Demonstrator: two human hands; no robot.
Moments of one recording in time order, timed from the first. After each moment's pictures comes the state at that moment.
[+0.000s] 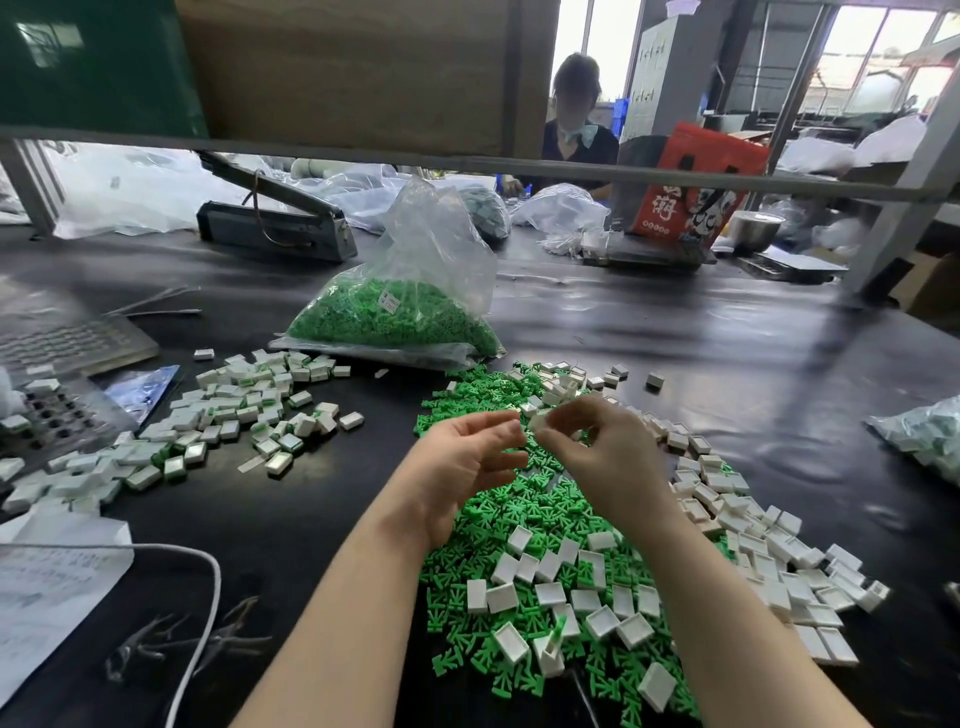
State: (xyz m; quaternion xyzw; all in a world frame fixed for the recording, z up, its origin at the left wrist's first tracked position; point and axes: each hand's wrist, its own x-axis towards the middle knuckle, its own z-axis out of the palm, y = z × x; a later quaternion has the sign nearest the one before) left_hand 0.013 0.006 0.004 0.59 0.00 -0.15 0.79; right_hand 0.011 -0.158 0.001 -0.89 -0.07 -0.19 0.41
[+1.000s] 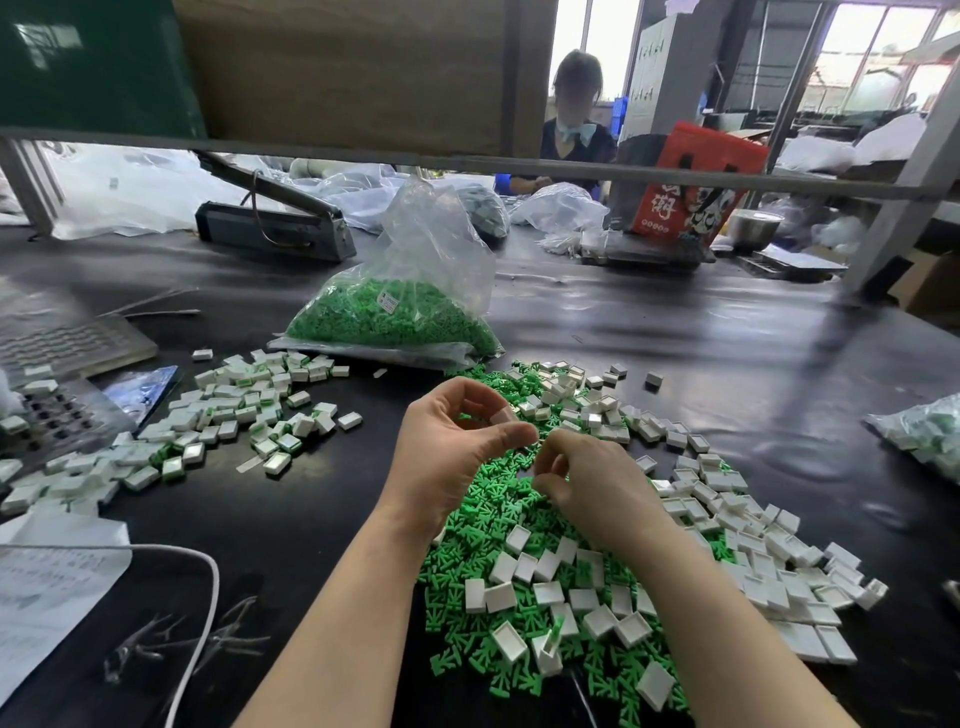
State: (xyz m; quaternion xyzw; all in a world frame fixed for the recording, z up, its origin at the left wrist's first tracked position) left_hand 0.003 0.004 0.015 0.66 -0.09 0.05 0.74; right_hand 0.007 -0.155 -0.007 -0.97 -0.07 -0.05 0.23
